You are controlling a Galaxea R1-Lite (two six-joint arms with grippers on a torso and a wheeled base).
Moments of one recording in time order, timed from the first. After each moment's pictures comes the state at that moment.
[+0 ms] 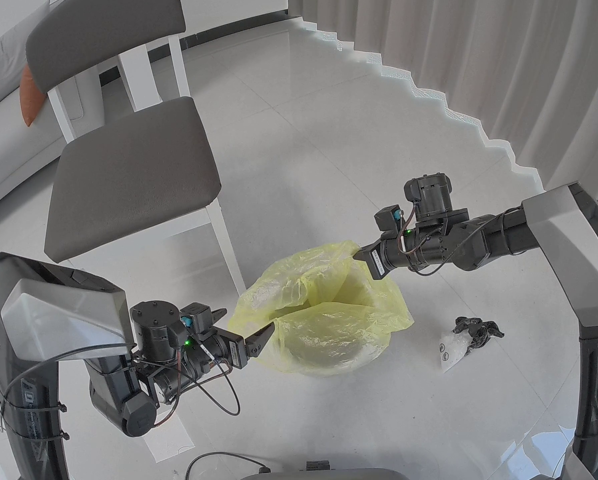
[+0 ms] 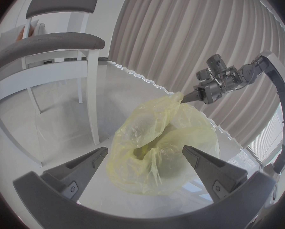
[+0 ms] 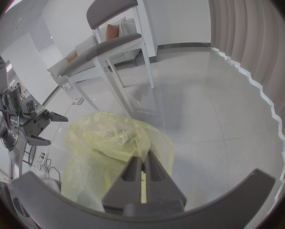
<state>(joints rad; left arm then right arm) -0.44 2.25 -0.44 -1.55 -0.11 -0.13 0.37 2.34 -1.61 -0.15 0.33 -0.25</state>
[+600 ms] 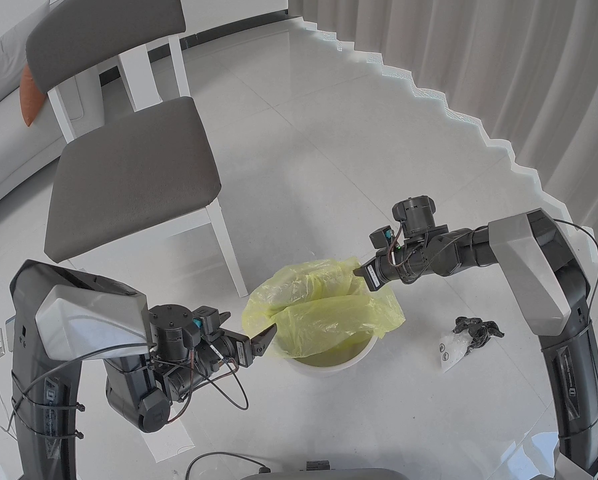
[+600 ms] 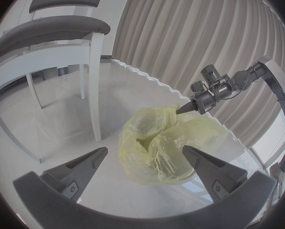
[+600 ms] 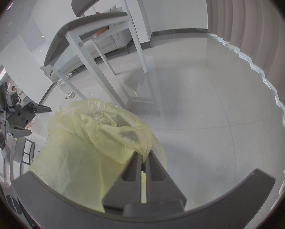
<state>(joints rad) -0.43 2.36 -0.53 -1.55 -0.09 -0.13 0.33 2.59 -1.90 0.01 0.33 -0.26</state>
